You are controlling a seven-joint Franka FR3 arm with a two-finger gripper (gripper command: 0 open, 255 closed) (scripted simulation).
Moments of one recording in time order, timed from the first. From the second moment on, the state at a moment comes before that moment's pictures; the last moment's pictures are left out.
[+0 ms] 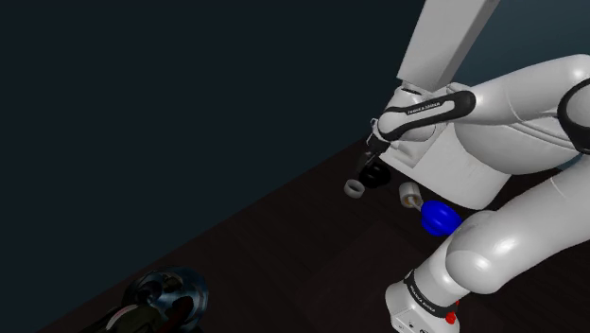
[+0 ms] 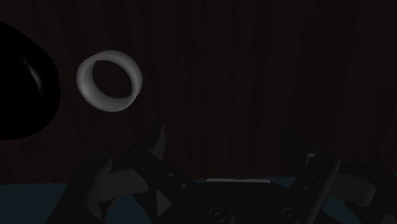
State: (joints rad) arm -0.02 -0.19 -0.46 -2.53 -0.08 2.40 -0.48
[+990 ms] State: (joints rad) arm -0.18 0.46 -0.40 -2.23 0.39 2.64 -0.96
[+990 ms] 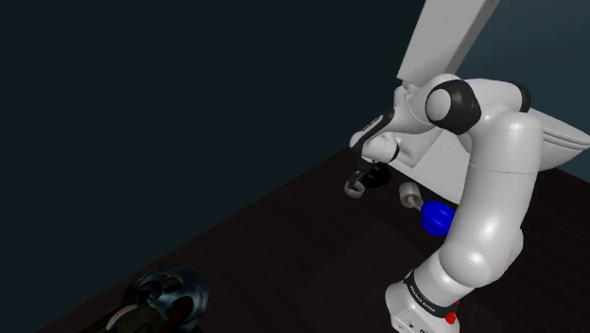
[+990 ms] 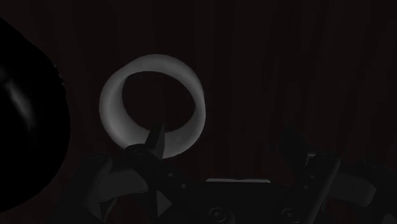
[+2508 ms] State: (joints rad) arm -0.27 0.65 -0.31 -2.13 0.47 2.71 -1.03
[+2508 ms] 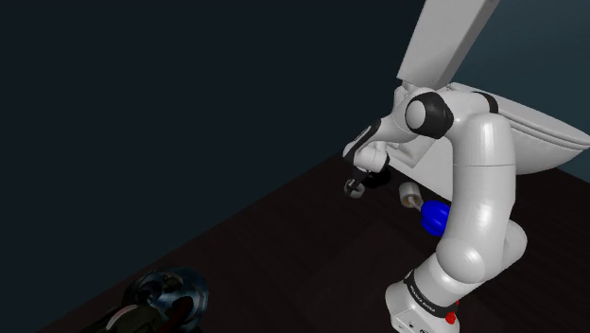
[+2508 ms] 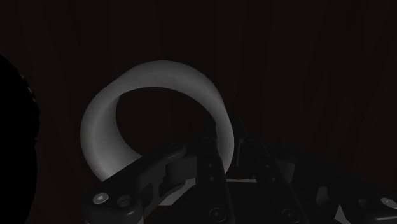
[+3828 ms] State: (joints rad) arm -0.18 0.46 -0.42 -2.19 0.36 2.58 -0.95
